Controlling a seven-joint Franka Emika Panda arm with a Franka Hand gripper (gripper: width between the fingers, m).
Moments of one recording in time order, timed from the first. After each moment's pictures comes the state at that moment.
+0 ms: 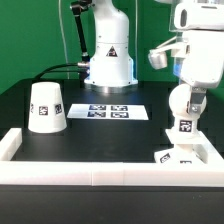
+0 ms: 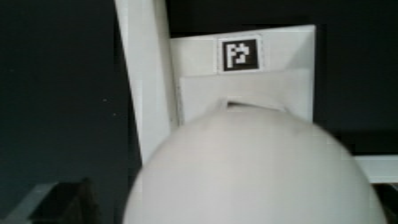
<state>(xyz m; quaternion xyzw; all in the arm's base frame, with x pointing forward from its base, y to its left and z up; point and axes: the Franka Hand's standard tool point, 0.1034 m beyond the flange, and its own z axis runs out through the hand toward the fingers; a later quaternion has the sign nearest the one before) 0.617 0.100 0.111 0.72 0.69 0.03 0.06</state>
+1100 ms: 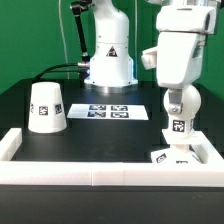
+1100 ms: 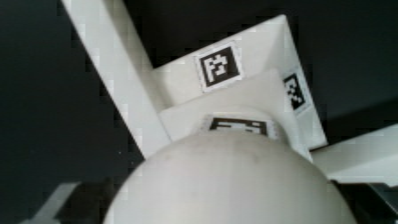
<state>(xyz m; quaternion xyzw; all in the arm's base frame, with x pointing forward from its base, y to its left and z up) 0.613 0.090 0.108 0.86 0.50 0.04 0.05</state>
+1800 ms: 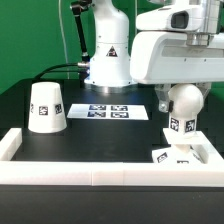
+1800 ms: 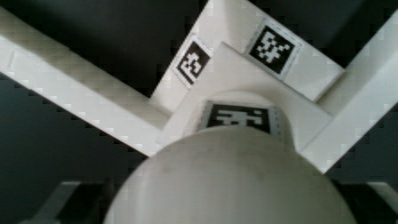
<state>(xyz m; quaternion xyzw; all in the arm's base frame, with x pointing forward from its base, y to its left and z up) 0.616 0.093 0.110 0.97 0.24 0.06 0.03</state>
